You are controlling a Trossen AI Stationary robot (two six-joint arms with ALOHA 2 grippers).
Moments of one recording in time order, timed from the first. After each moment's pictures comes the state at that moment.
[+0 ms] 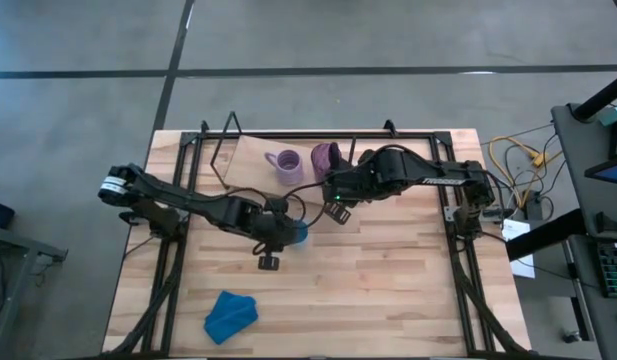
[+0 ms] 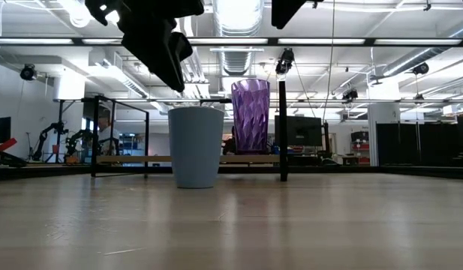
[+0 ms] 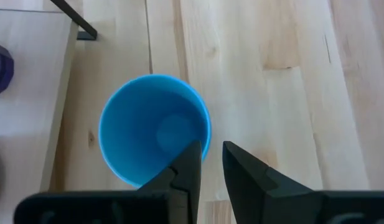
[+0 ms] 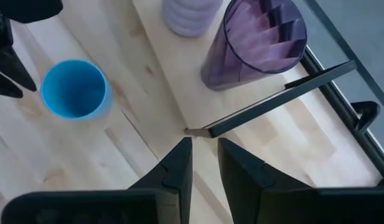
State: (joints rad) left arm -0.20 1.53 1.20 -0.69 -0.12 -0.05; right arm 0.10 1.89 2.18 -1.57 0.40 0.62
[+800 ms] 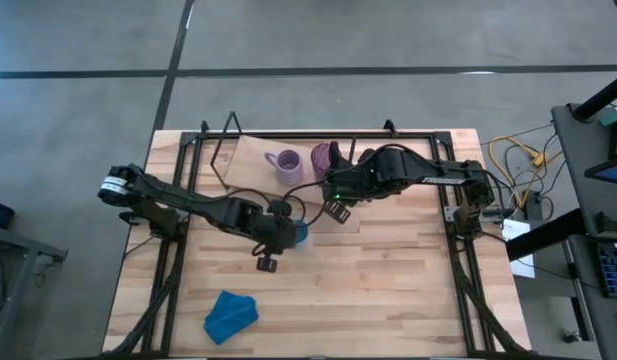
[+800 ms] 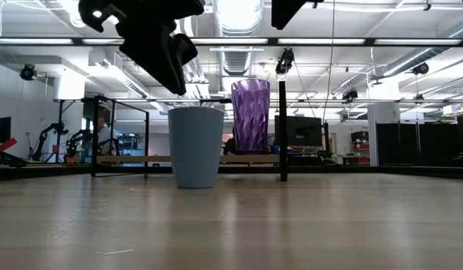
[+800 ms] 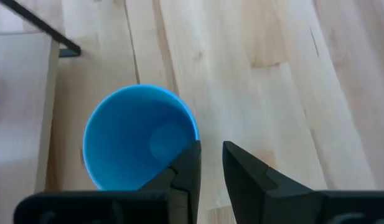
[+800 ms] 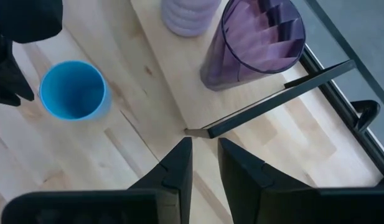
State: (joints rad) left arm -0.20 1.53 1.16 -0.63 -0.08 0.05; right arm 0.09 1.89 2.18 -1.57 0.40 0.63
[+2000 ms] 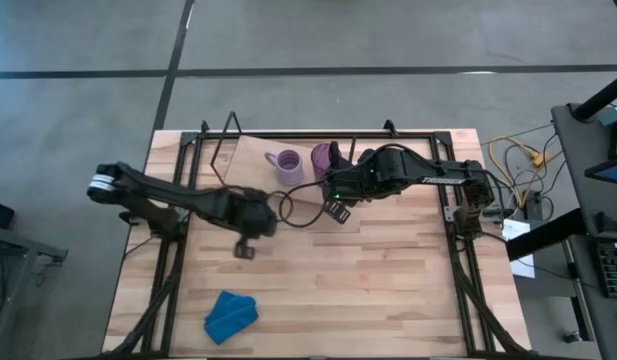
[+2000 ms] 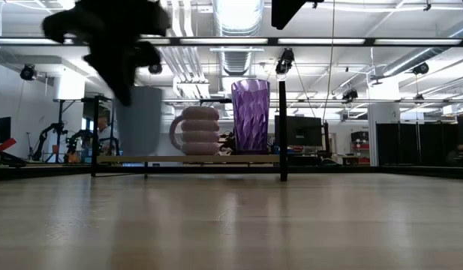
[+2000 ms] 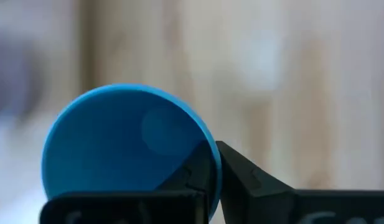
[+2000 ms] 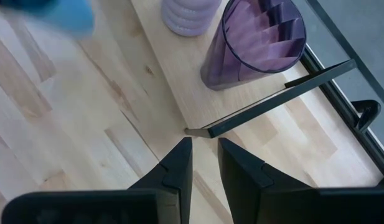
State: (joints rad) left arm -0.17 1.43 1.14 -0.98 -0.18 0.01; right arm 0.09 1.89 2.18 -1.57 0.39 0.63
